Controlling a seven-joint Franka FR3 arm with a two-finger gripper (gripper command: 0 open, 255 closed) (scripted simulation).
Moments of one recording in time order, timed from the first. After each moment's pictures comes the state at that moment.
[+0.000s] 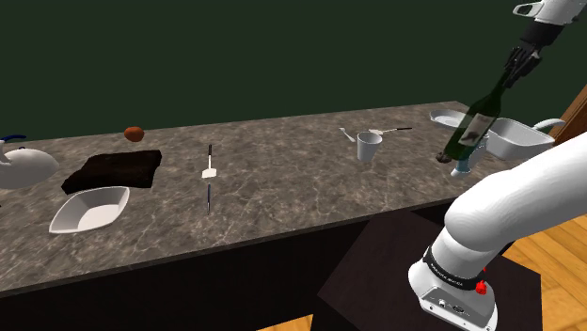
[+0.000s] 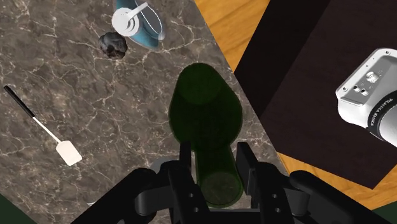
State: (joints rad) arm -0.30 -0.44 -0.92 -1.80 -0.24 1.57 -1.56
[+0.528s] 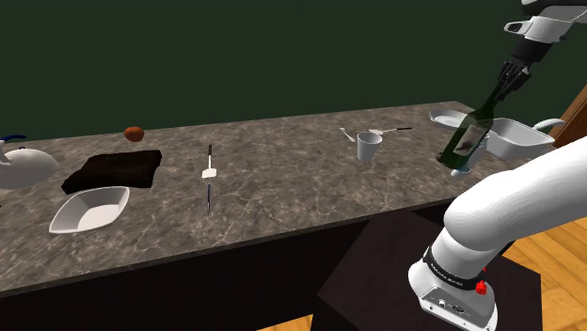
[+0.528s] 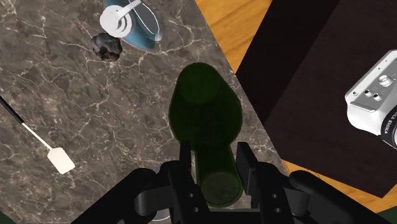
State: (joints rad) arm -0.32 -0.47 -0.93 -1.93 -0.27 1.67 -1.55
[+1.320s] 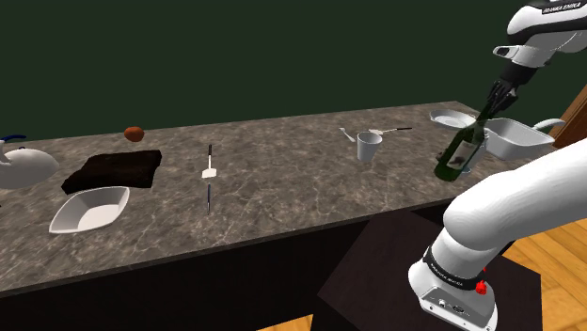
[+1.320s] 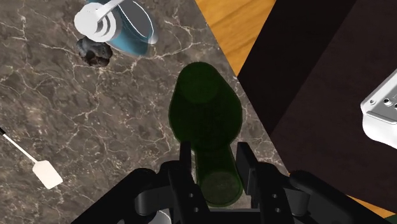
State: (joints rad) arm -0.34 -0.49 -0.96 -2.09 -0.30 1.82 -1.55
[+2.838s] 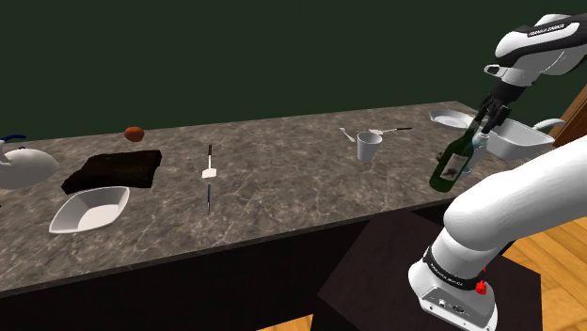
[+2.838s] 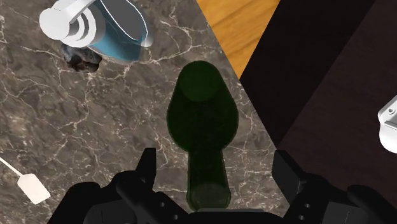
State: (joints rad) arm -0.33 -0.46 -1.02 -2.21 -0.31 1.97 -1.56
